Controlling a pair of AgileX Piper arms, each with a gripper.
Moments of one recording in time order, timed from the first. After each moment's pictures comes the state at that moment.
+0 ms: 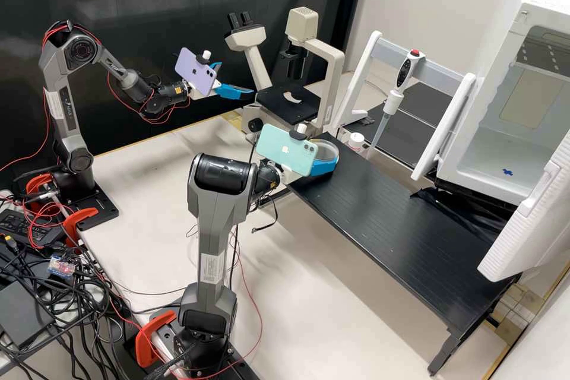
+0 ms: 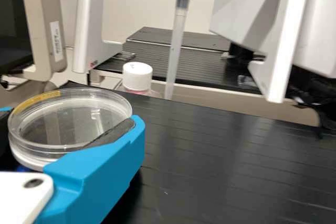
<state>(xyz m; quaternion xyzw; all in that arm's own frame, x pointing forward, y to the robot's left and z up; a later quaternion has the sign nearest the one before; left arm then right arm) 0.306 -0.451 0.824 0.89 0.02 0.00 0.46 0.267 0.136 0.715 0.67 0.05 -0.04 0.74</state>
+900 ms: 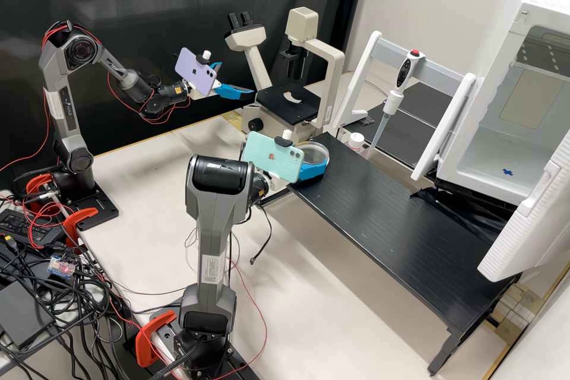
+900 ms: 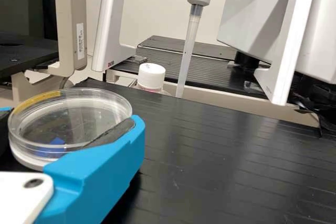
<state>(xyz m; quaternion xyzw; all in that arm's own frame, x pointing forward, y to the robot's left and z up) 0.306 -0.451 0.824 0.89 0.02 0.00 0.46 0.241 0.134 0.703 0.66 0.07 -0.02 0.75</state>
